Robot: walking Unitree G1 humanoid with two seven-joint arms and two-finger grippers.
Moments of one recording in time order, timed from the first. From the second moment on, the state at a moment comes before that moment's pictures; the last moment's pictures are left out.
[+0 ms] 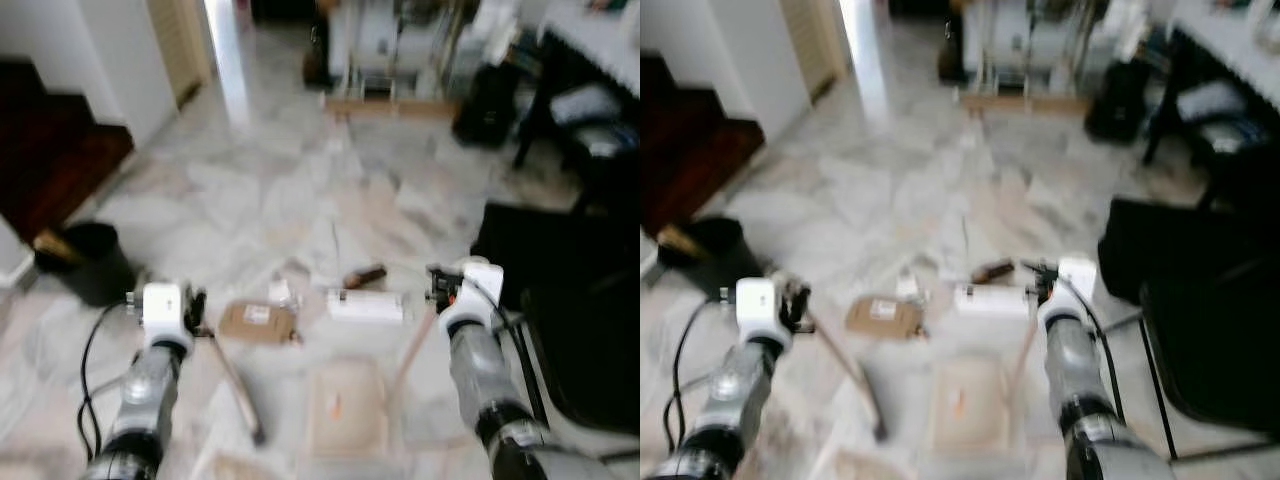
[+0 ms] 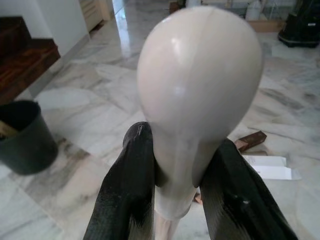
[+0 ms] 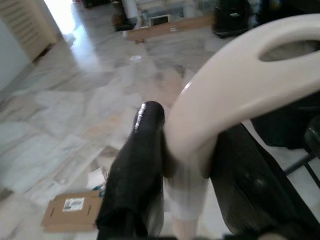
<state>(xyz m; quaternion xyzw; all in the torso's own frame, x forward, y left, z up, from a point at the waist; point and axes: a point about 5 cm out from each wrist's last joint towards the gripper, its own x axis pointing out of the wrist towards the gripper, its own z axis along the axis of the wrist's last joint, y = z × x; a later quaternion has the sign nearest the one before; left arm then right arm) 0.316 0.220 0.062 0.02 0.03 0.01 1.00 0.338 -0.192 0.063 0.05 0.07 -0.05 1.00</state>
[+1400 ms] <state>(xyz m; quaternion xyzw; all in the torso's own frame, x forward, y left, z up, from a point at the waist) 0.322 0.222 0.078 0.00 0.00 0.02 1.00 0.340 -0.198 0.066 0.07 0.06 -0.07 0.99</state>
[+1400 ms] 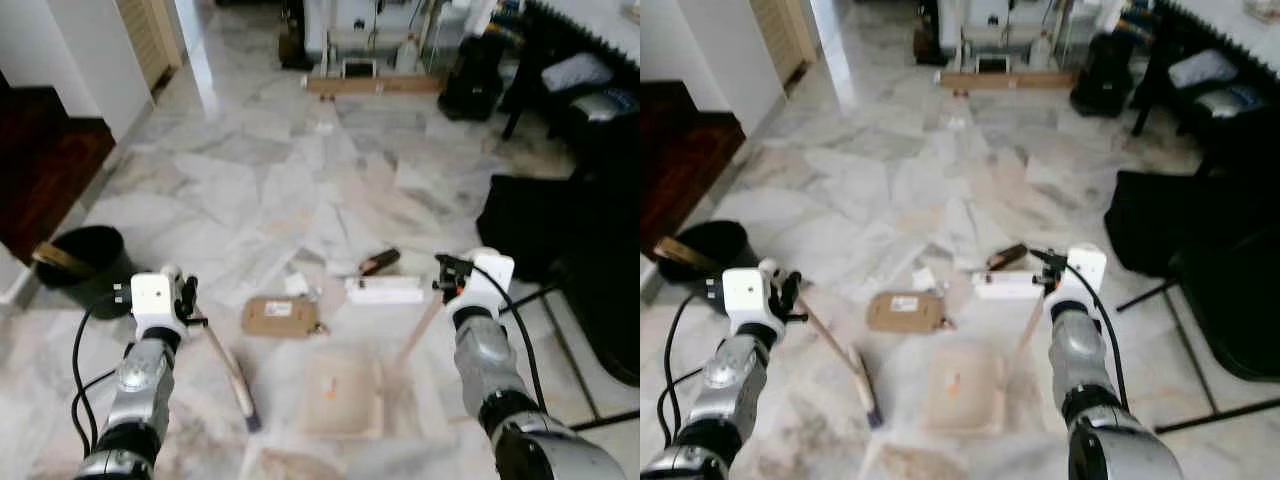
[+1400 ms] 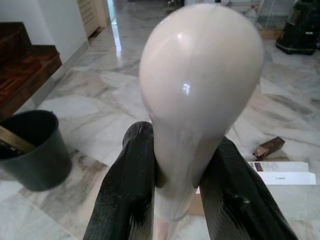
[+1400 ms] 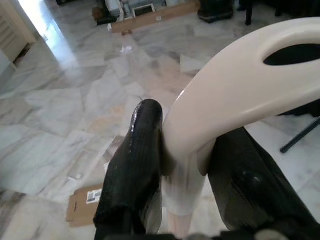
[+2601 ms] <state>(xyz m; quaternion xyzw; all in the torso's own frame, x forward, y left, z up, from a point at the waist) 0.321 0.219 0.076 0.02 0.00 0.00 1.00 0.343 -0.192 0.069 0.08 0.06 -0.07 0.99</state>
